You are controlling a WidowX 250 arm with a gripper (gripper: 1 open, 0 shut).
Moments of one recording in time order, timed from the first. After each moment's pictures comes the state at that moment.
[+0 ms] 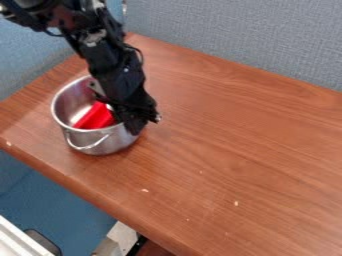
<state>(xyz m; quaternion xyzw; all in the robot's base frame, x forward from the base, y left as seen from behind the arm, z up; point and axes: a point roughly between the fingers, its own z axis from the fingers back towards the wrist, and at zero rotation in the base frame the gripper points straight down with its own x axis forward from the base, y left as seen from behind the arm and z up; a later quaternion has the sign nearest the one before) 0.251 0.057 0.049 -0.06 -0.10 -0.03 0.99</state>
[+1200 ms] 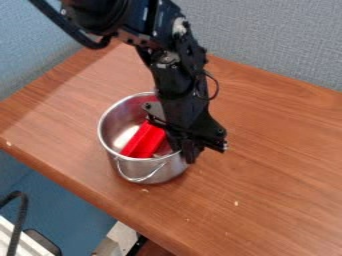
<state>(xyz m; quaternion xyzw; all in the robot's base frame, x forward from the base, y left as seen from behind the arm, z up) 0.240 -0.020 0.050 -0.05 -0.07 -0.02 1.00</state>
